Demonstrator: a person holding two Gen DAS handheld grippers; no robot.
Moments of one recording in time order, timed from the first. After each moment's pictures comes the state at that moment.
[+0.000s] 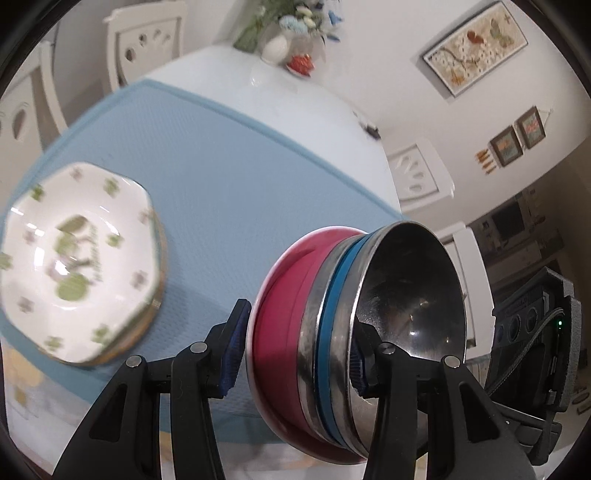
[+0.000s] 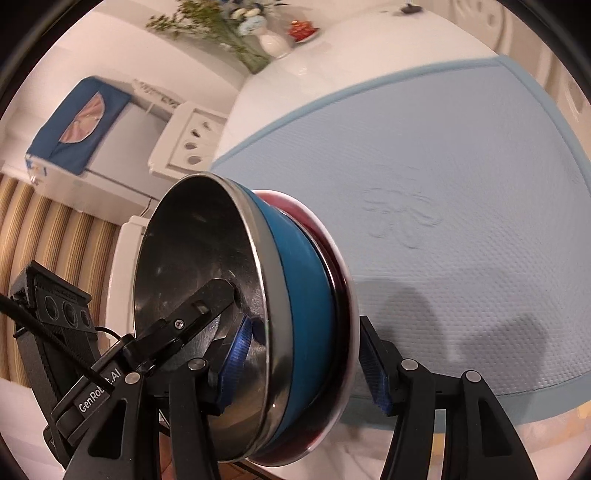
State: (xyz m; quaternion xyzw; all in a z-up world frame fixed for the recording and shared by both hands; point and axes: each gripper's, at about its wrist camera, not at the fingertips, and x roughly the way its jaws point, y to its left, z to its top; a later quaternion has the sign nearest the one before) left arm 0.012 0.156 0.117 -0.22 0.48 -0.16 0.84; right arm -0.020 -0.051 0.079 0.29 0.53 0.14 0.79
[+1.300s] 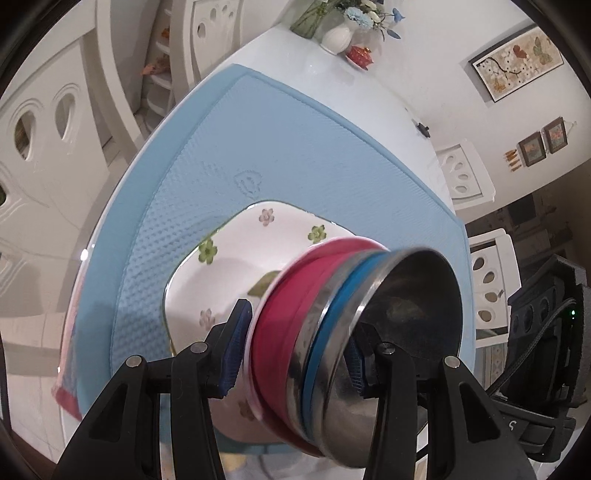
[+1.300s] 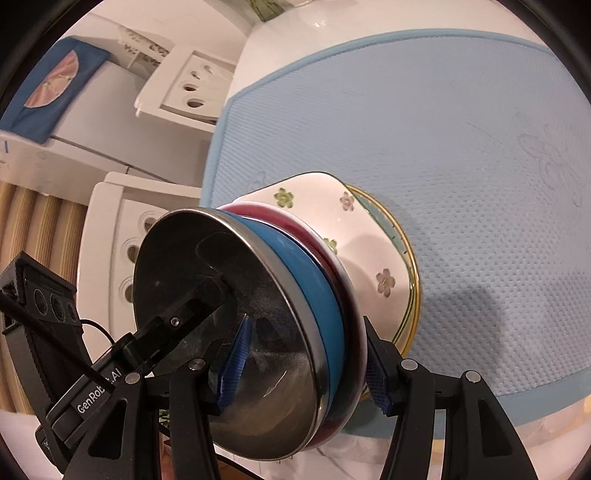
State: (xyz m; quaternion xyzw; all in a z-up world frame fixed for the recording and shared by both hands) left arm 0.081 0.341 0.057 -0.20 0.54 -0.17 0.80; right arm 0.054 0.154 0.036 0.27 0.59 0.09 0.76
